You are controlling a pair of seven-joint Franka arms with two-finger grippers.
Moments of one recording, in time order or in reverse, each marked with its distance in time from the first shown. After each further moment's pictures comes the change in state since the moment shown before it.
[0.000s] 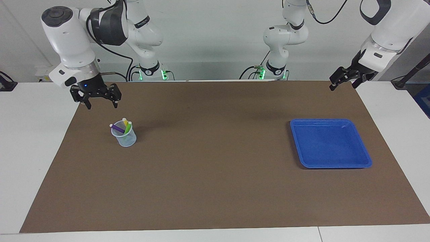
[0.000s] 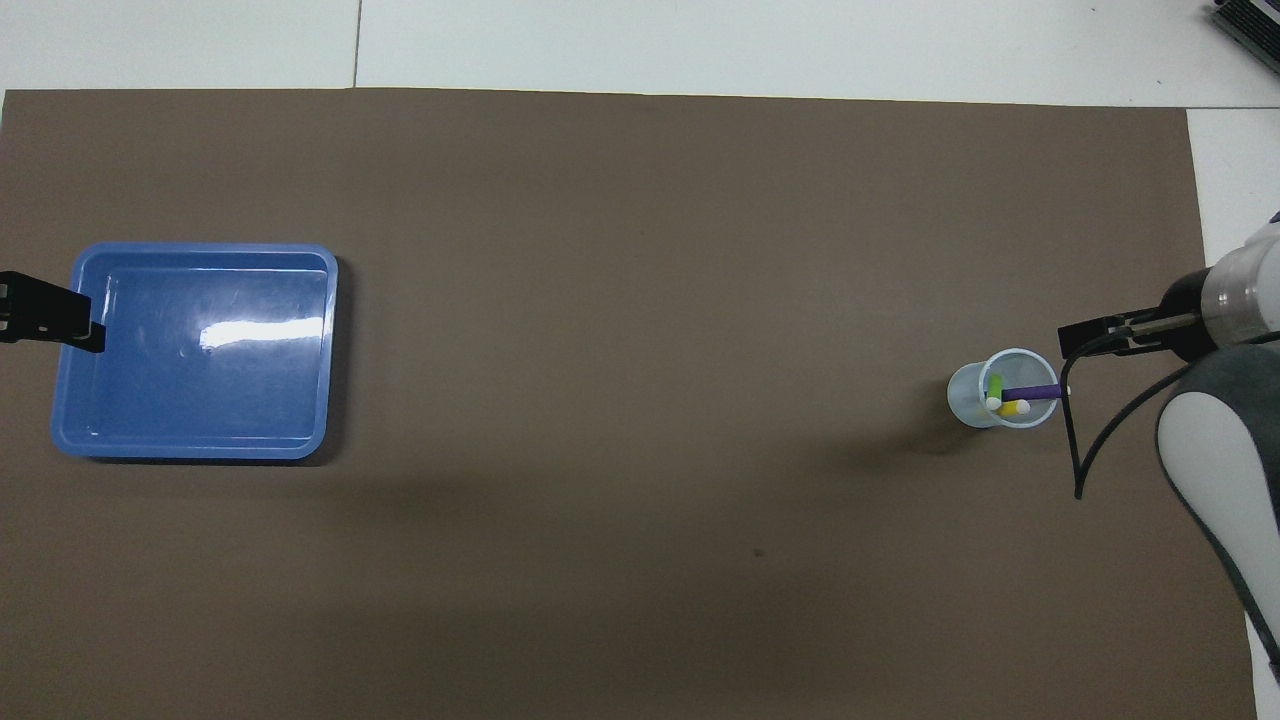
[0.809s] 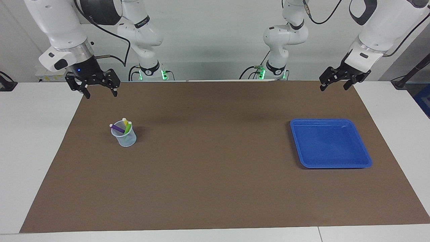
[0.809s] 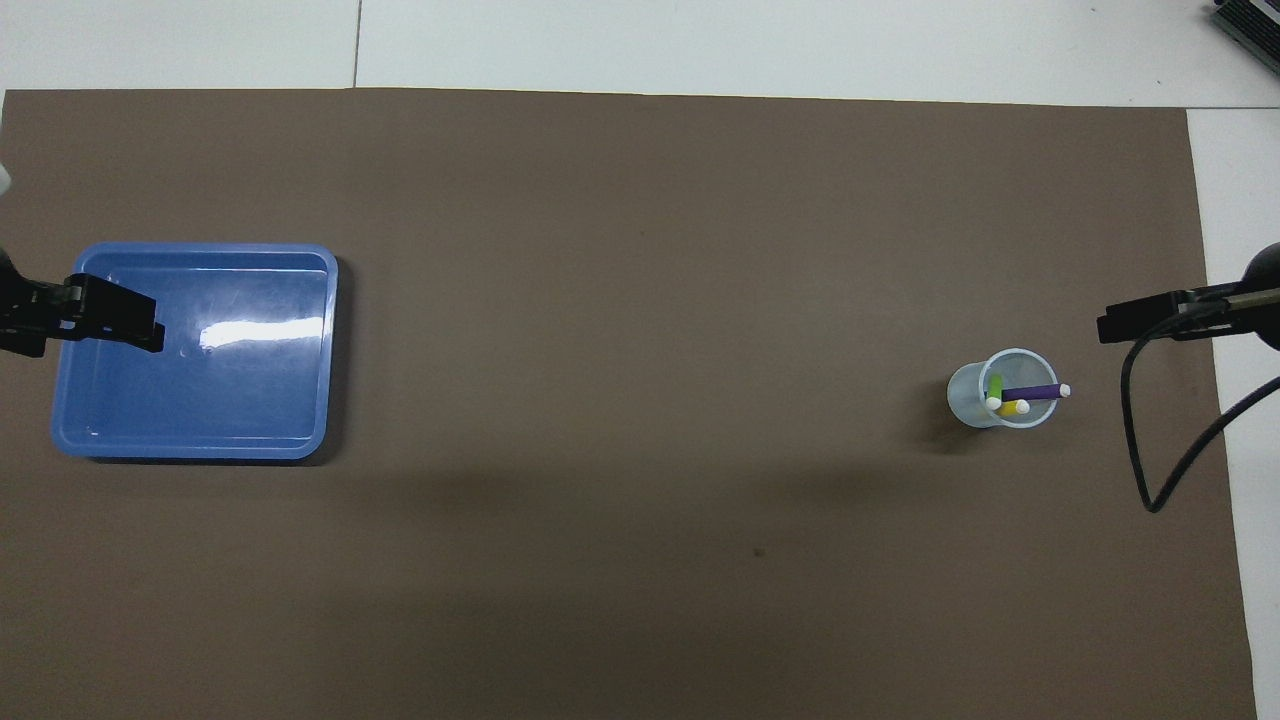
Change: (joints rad) left arm -0.006 0.000 -0.099 -0.001 0.000 0.007 -0.007; right arm 0.082 0.001 -0.098 0.122 0.061 -0.120 0.006
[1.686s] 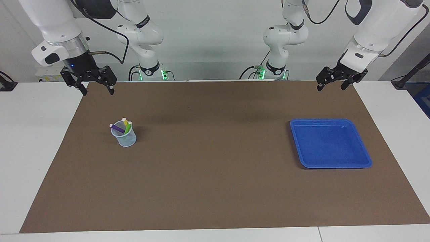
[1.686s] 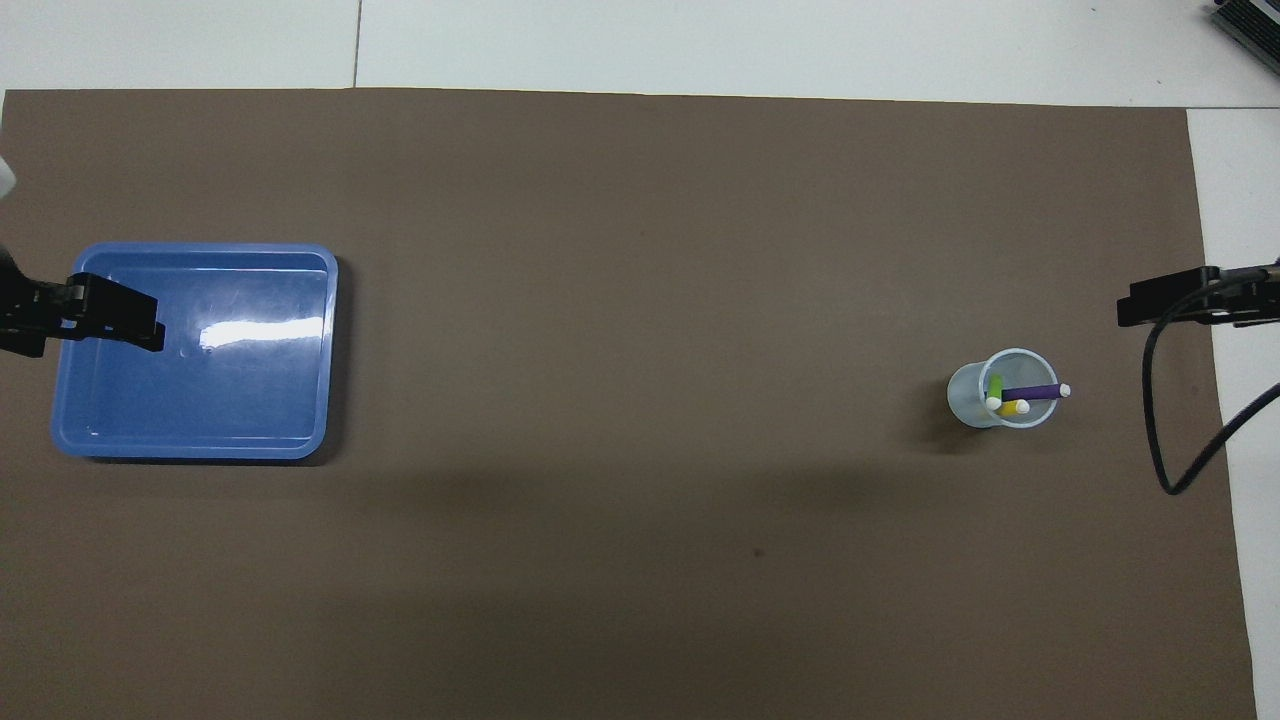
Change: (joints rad) left arm 0.004 0.000 0.017 -0.002 0.009 0.001 -0.011; right arm 0.104 0.028 -0.094 0.079 0.005 -0.045 0.082
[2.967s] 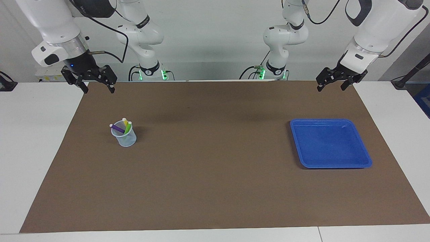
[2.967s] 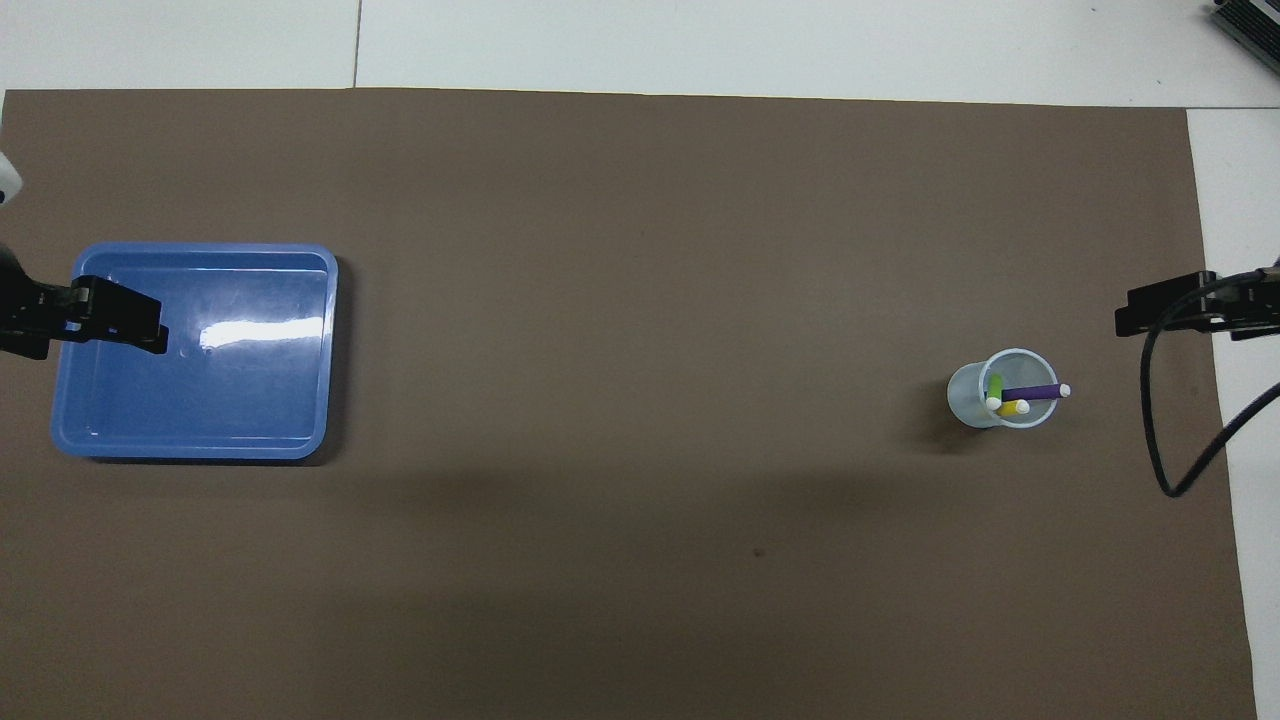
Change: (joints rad) left arm -0.001 0.000 -0.003 -0.005 0.000 0.000 0.000; right arm 0.024 0.006 -0.026 0.010 0.001 -0.036 0.028
